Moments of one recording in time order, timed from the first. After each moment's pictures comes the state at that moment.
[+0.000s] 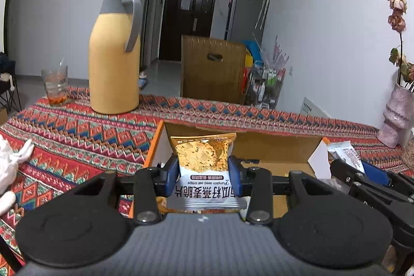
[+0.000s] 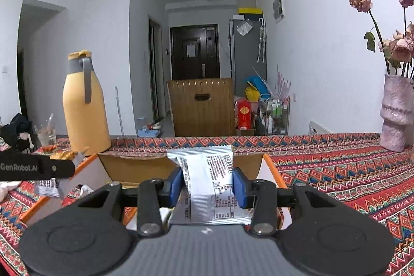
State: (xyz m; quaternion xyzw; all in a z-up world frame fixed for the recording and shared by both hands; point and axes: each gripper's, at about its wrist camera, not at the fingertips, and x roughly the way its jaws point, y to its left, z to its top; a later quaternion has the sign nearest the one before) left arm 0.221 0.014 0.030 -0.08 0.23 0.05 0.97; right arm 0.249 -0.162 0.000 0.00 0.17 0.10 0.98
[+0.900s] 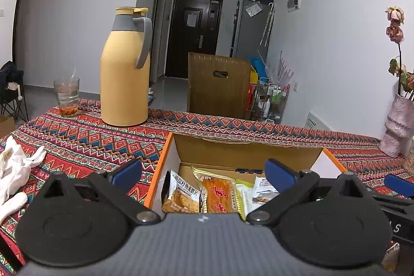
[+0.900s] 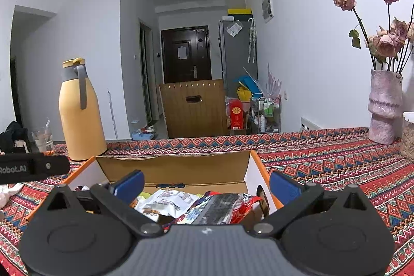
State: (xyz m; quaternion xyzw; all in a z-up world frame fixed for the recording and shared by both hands) left arm 0.193 0.010 0.038 -0.08 0.19 0.07 0.98; right arm 0.227 -0.175 0.007 0.01 0.17 0.08 0.98
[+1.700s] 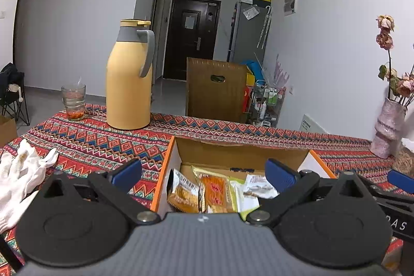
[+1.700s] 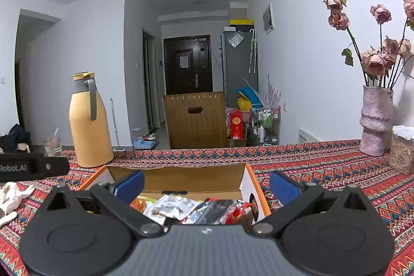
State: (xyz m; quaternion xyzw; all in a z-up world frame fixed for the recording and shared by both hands) left arm 0.149 0.010 0.063 -0.08 0.19 0.07 0.98; right arm 0.181 -0.183 0.038 0.01 0.15 0.09 0.98
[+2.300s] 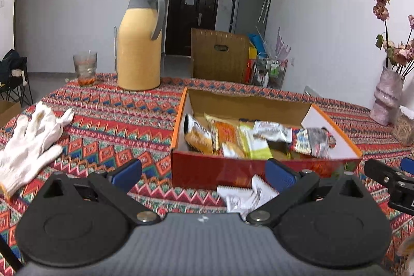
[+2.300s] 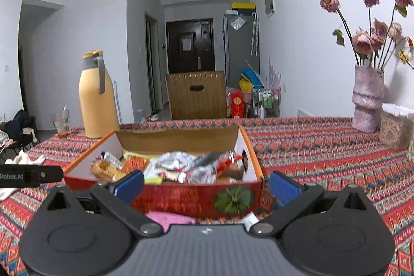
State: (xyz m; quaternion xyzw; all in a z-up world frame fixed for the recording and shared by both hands) left arm 0.095 0.018 0.023 -0.07 0.25 0.06 0.96; right arm 0.119 -0.202 0.013 0.00 0.20 0.09 0.98
